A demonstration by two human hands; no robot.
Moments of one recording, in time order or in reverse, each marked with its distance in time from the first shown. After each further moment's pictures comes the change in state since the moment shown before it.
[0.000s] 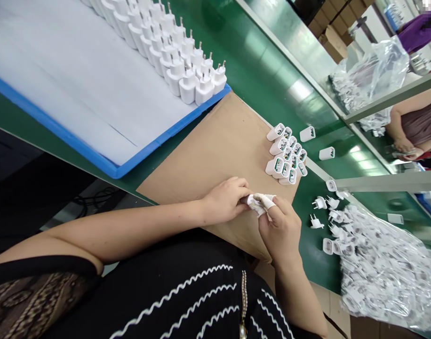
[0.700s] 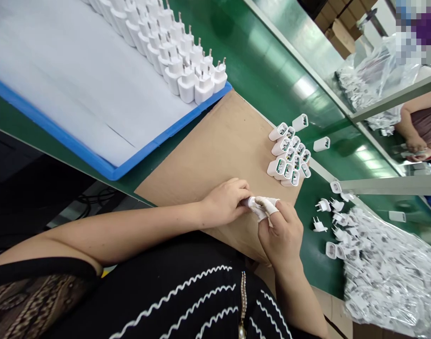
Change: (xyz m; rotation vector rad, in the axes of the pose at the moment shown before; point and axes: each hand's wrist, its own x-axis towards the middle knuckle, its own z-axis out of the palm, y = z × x) left_hand 0.001 0.003 -0.002 -0.011 -0.019 -0.030; right_hand 0.003 -0.001 -0.002 -0.018 0.050 -0.063
